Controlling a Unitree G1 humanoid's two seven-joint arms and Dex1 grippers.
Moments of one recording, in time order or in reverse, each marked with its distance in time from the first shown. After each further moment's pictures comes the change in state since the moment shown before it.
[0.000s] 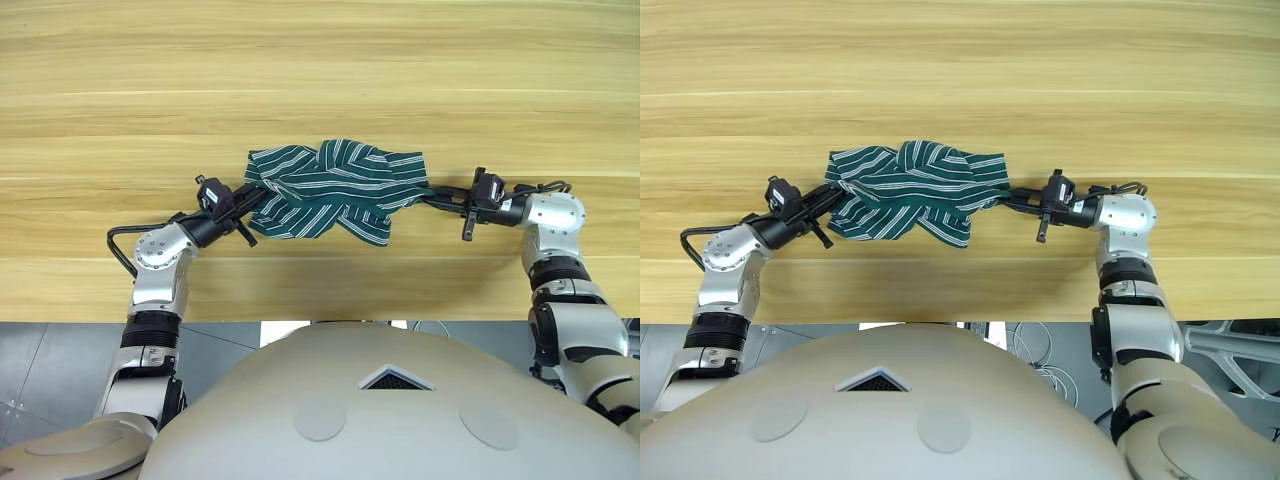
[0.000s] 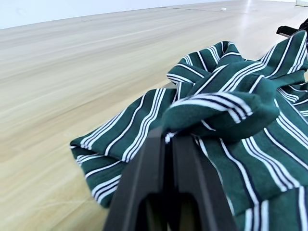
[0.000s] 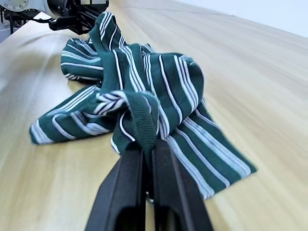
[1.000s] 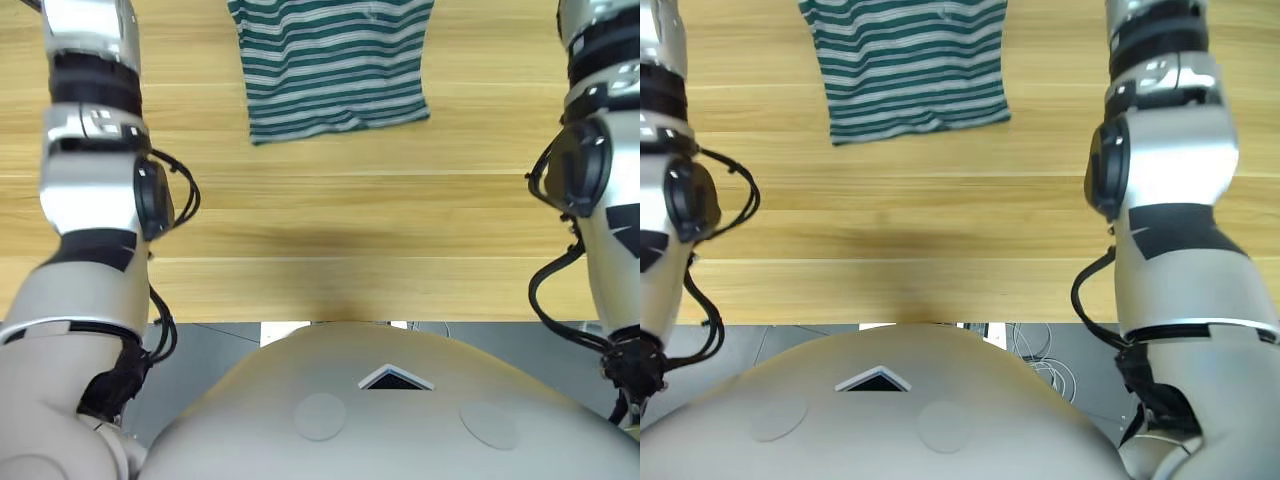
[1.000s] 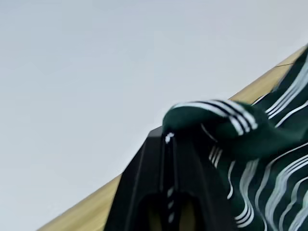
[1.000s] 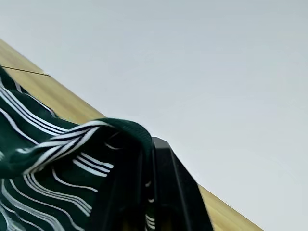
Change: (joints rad) left arm -1.340 0.040 0.022 0.745 0.322 0.111 0.493; right arm -1.087 0.084 0.035 0.285 -0.351 0.478 -1.069
